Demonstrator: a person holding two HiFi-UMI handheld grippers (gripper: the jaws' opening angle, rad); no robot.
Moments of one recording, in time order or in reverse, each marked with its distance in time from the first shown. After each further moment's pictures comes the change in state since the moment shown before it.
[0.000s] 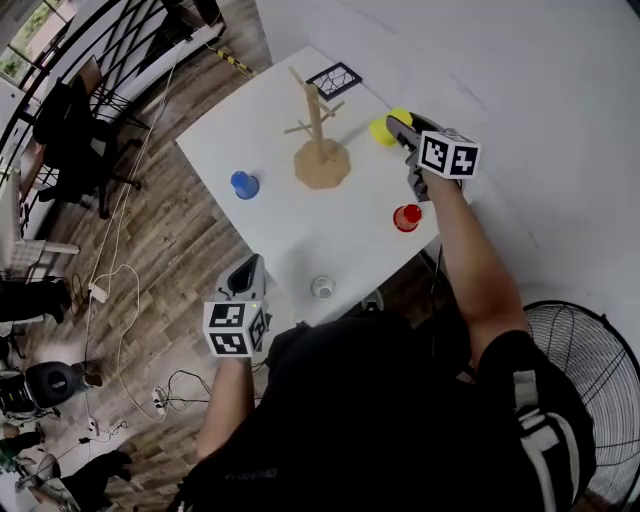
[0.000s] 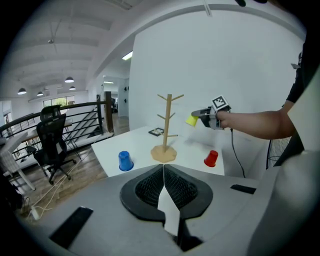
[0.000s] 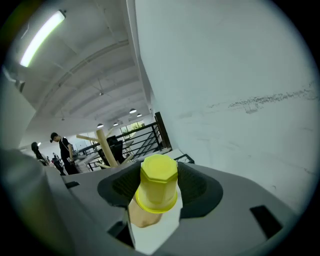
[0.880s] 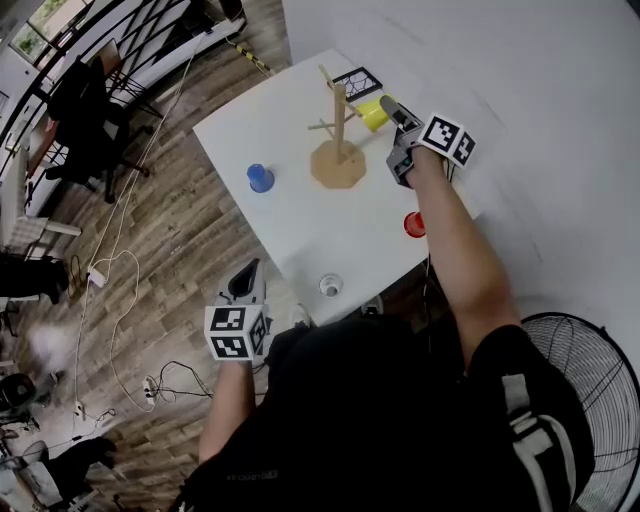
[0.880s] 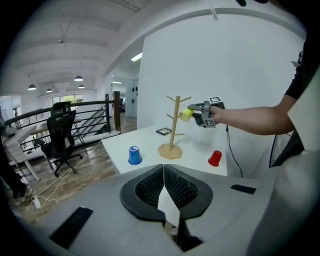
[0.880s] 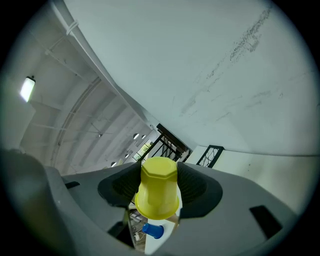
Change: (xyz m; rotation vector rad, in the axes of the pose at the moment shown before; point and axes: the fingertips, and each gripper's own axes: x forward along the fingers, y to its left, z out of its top) left arm -0.027 0.019 -0.021 -0.063 -0.016 0.061; right arm 0.053 0.046 0.031 0.505 -0.152 0.172
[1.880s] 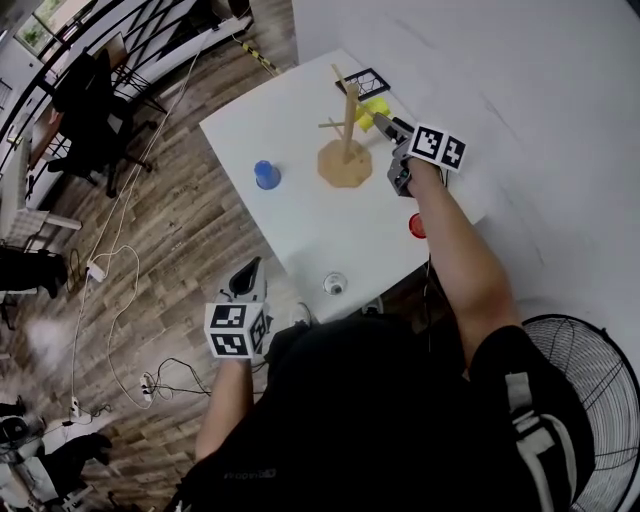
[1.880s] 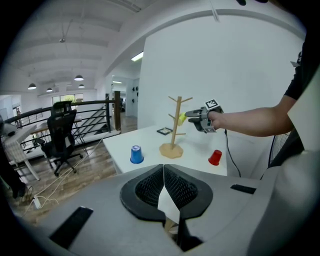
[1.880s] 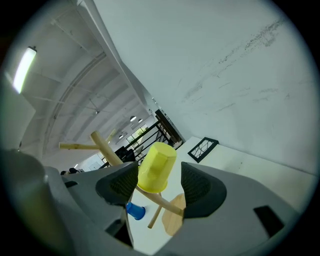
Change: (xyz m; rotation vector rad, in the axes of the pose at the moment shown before) left arm -0.005 0.011 -0.005 -0.004 0.001 -0.002; right arm 0.013 -0.012 -0.051 -0.176 0.163 -0.076
